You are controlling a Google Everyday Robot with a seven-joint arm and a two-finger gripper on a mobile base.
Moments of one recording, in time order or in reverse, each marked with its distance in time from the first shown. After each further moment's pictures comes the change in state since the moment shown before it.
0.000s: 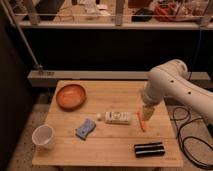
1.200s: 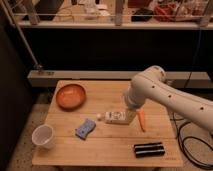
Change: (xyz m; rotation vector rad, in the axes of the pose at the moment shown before) arm -0.074 0.000 0.040 0.000 -0.084 -0.025
